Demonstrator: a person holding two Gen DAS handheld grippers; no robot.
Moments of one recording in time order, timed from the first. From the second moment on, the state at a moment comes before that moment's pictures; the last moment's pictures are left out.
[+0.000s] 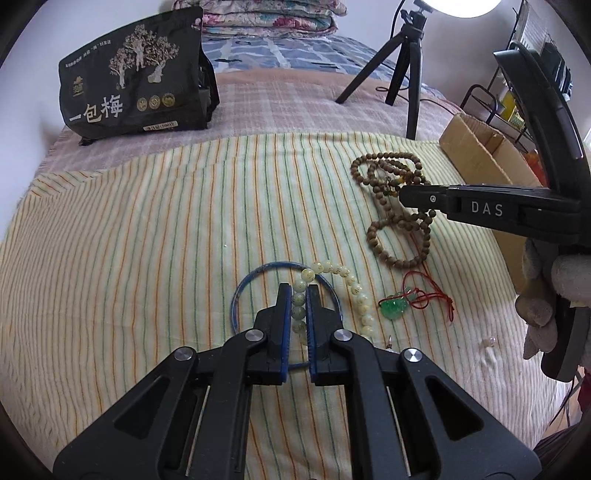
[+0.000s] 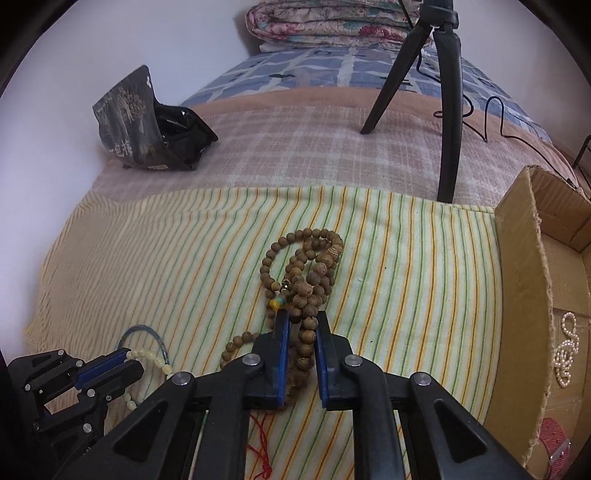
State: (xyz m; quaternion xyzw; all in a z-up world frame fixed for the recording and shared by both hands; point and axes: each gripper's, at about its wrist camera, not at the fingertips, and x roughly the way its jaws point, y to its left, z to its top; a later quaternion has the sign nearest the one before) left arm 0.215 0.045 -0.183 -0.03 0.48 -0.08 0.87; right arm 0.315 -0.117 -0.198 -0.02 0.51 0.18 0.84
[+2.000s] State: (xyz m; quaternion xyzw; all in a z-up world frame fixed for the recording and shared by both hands) left arm 0.176 -0.024 -0.039 -0.09 0.33 -0.17 0.92; right arm 0.239 -0.231 0.003 0.05 0.31 0.18 0.93
